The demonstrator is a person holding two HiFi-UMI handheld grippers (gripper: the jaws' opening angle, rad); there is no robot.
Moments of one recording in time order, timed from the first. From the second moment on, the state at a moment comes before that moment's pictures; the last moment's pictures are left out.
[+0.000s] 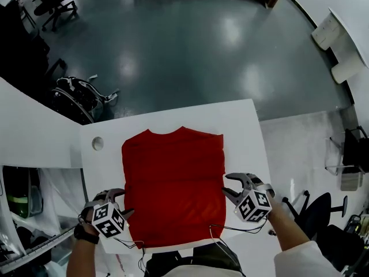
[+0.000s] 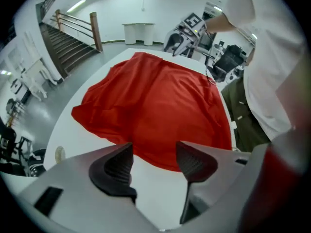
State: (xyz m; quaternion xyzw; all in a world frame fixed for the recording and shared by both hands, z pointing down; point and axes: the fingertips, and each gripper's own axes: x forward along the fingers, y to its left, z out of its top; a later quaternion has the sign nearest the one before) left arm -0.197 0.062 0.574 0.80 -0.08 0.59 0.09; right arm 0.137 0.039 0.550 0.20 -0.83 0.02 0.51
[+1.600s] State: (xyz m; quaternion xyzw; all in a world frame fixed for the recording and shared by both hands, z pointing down) left arm -0.184 0.273 0.611 0.80 -0.11 0.59 0.03; right arm 0.098 0.269 0.593 0.04 -0.81 -0.11 0.57
